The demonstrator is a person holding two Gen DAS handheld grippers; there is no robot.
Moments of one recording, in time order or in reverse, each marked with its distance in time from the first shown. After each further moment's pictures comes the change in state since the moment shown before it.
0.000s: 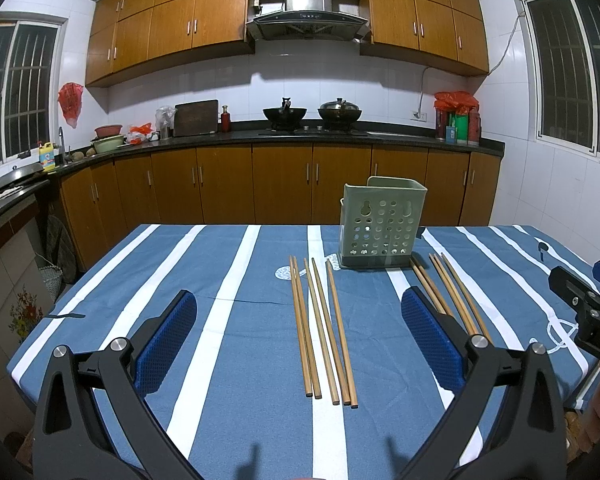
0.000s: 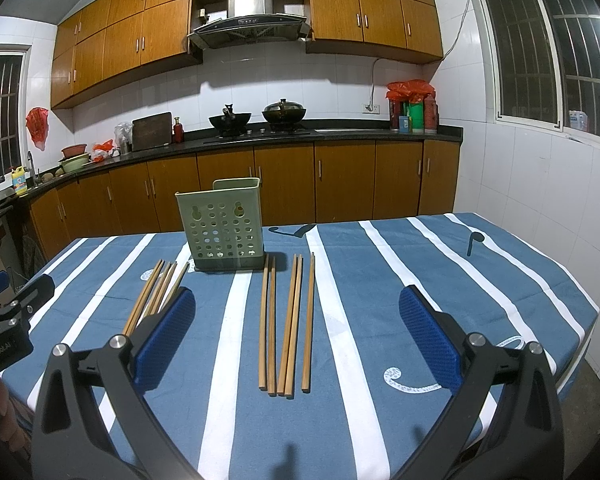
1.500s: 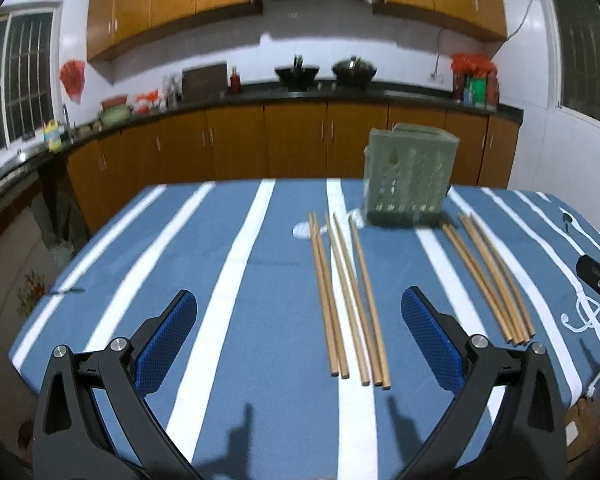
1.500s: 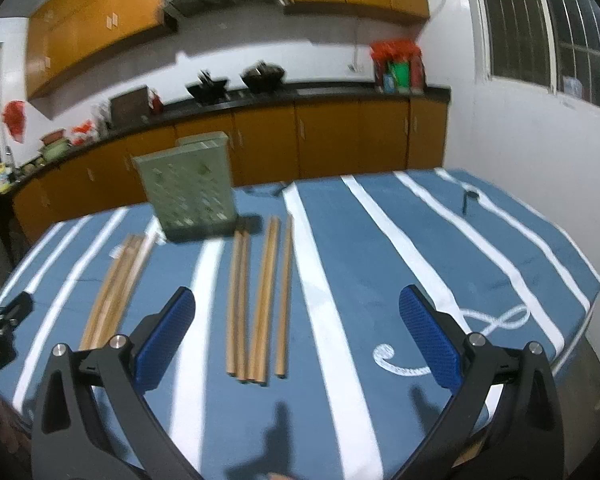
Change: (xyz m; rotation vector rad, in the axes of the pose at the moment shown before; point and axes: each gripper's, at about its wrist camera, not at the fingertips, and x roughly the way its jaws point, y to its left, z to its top) left arm 0.044 0.011 -0.023 -0.001 0.167 0.049; right arm 0.049 -0.023 -0.015 0.056 0.166 -0.060
